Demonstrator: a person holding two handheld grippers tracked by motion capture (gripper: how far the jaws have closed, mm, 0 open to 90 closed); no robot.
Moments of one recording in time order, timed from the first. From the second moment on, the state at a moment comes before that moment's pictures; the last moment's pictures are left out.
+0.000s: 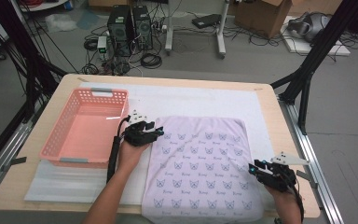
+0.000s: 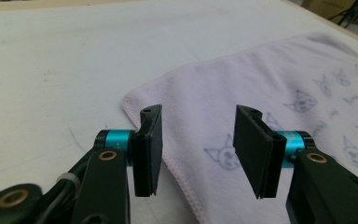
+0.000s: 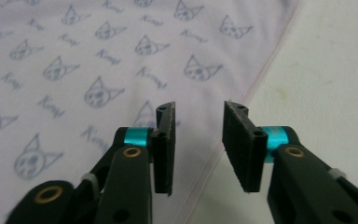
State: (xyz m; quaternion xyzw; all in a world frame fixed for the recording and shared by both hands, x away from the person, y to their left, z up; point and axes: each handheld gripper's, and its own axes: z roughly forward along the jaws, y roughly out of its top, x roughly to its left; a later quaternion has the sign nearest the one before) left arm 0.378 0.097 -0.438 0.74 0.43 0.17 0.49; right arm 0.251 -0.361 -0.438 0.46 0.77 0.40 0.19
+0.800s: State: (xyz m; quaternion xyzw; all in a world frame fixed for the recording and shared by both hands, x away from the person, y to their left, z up) left arm 0.403 0.093 -0.451 0.72 0.52 0.22 0.39; right arm 0.313 -0.360 -0.440 0.46 0.77 0.40 0.20
